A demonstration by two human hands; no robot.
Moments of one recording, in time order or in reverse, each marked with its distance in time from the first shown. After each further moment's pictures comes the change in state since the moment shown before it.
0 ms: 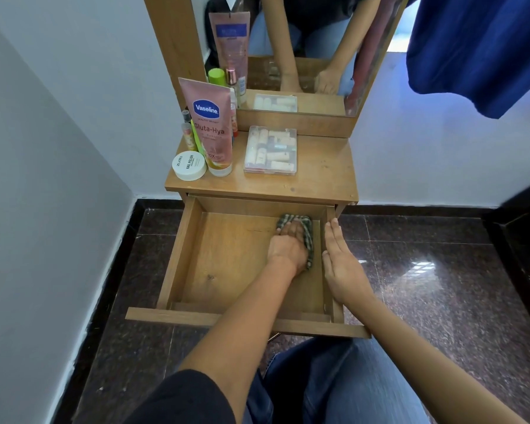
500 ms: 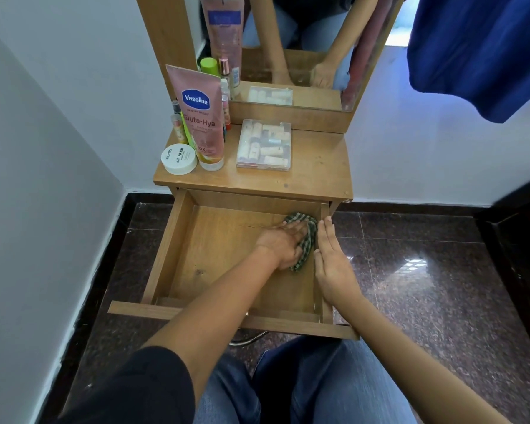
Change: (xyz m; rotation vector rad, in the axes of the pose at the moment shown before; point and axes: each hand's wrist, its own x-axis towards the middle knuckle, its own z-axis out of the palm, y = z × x) left_hand 0.008 -0.016 -0.006 -0.005 0.030 0.256; right_hand 0.002 0.001 0.009 0.033 -0.001 0.048
